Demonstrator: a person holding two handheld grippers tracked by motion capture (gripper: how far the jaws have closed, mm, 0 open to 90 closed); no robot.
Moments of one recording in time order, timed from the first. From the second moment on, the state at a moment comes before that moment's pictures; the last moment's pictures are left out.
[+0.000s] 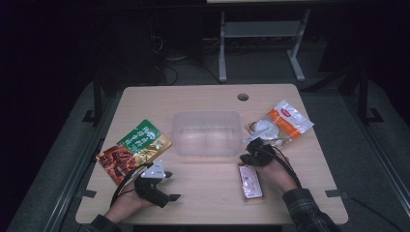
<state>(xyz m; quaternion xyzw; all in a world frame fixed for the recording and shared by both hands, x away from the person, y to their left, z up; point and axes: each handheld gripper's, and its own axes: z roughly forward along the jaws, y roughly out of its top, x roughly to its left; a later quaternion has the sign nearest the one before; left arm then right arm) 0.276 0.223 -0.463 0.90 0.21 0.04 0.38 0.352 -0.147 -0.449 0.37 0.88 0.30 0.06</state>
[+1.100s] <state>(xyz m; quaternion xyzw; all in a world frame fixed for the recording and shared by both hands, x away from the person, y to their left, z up) 0.275 0.217 -0.466 0.91 0.20 0.03 0.37 0.309 -0.156 -0.446 0.34 0.88 0.32 0.07</state>
